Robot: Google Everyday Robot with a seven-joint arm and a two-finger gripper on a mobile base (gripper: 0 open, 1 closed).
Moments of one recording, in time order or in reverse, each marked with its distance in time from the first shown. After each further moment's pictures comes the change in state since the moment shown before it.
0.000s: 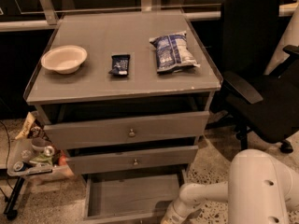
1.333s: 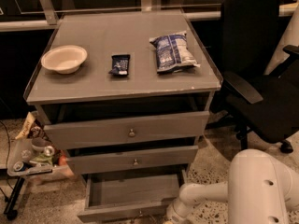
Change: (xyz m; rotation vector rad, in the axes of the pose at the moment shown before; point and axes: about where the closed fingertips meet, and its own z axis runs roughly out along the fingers) arm 0.000 0.000 0.000 0.000 0.000 0.000
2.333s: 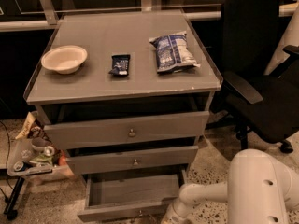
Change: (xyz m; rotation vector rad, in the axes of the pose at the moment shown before) arm 0.000 0.000 0.000 0.000 0.000 0.000
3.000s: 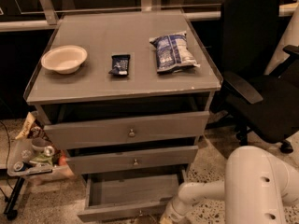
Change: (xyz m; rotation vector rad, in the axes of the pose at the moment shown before) arm -0.008 -0.010 -0.005 0.046 -0.004 -0.001
